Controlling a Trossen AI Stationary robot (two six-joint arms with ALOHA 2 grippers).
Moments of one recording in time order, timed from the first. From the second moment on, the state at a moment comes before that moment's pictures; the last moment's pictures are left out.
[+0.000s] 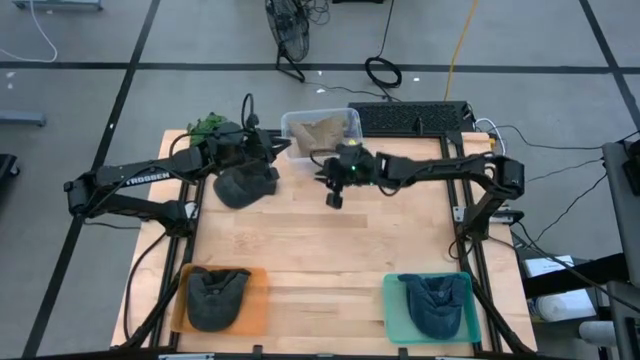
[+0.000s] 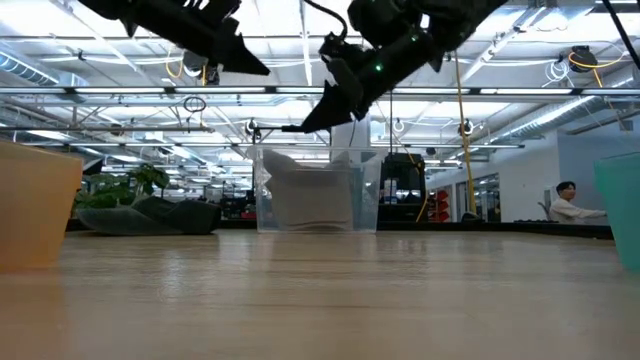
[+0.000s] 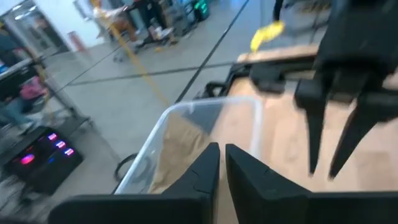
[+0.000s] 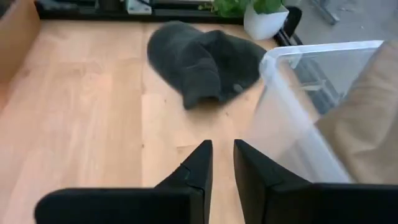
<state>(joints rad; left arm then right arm) 0.41 1.12 0.84 0.04 -0.06 0.33 -0.23 1.69 1.15 0.01 0.02 -0.14</state>
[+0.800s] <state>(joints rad) 0.41 1.12 0.84 0.05 0.02 0.32 -0.29 1.90 1.00 0.44 0.31 -0.06</state>
